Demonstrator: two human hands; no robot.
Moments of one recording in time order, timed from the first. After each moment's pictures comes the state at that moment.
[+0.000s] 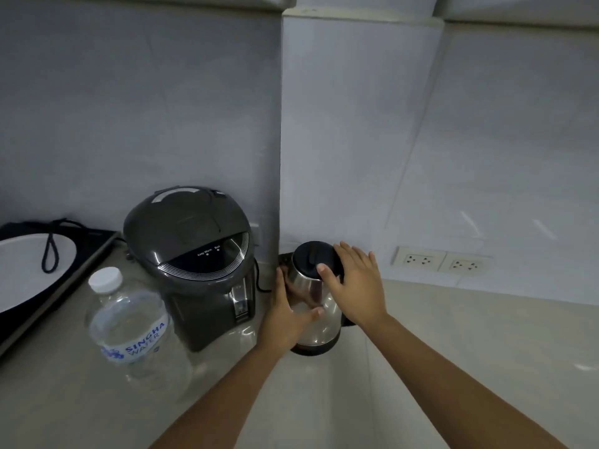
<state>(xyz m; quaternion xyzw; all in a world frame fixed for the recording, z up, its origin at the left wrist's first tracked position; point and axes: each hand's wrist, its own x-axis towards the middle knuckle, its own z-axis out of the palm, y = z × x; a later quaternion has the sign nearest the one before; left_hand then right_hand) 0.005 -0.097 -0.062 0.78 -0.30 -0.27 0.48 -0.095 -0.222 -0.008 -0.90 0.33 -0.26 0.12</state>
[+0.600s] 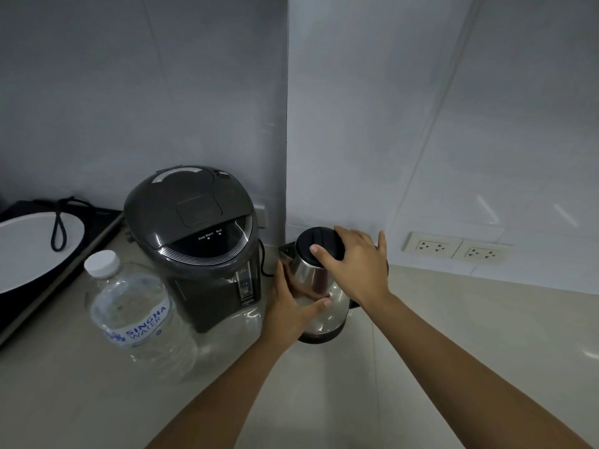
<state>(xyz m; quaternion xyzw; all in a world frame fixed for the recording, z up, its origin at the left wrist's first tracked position) 0.001 -0.092 -0.080 0.79 -0.27 -0.25 0.49 -0.078 -0.221 0.005 -0.89 0.35 -0.26 0.10</state>
